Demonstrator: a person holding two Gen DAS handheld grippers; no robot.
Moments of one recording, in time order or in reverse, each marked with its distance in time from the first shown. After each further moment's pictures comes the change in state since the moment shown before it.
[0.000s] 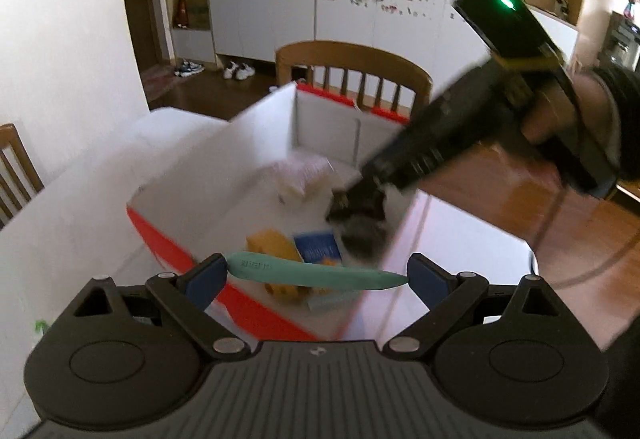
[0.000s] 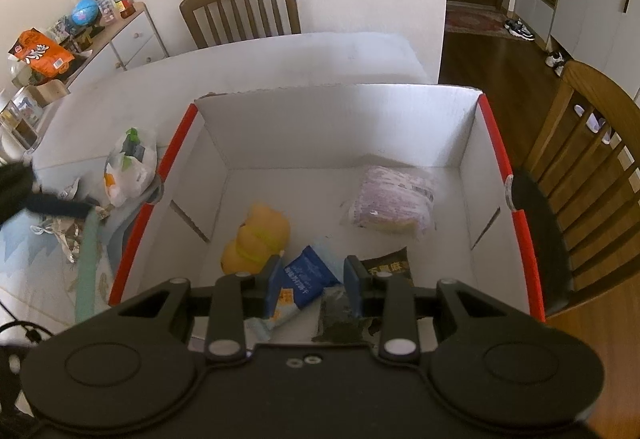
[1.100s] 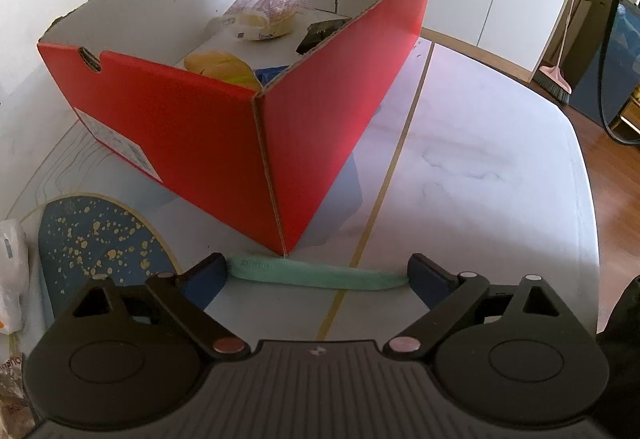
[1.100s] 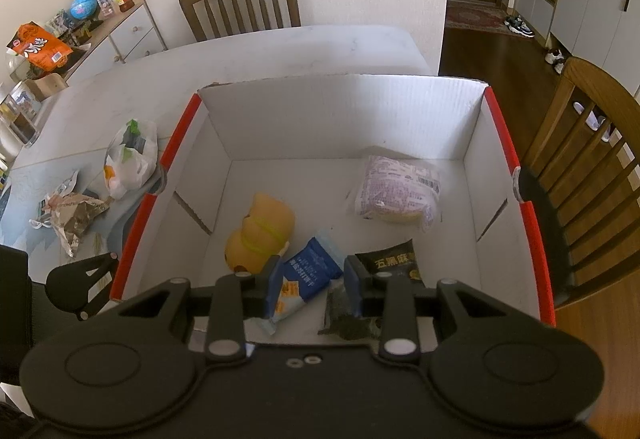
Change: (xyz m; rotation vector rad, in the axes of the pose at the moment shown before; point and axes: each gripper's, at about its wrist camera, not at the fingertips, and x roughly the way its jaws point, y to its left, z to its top) left arm 0.084 -0.021 -0.105 0.044 0.233 -0.016; right arm 0.001 0.008 -0.004 -0.007 0.016 -0.007
